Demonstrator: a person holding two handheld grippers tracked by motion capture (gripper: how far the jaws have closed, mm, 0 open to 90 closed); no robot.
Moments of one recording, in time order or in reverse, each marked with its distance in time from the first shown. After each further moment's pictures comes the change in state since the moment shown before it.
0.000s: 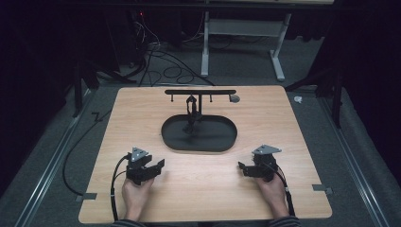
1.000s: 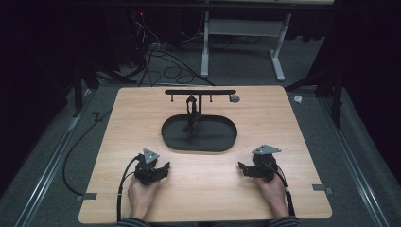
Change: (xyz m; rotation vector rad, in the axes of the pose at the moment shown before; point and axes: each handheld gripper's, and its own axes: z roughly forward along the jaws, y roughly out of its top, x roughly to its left) left arm -0.016 -0.009 0.025 0.034 0.071 0.113; right arm 0.000 0.000 0.000 0.000 0.000 0.000
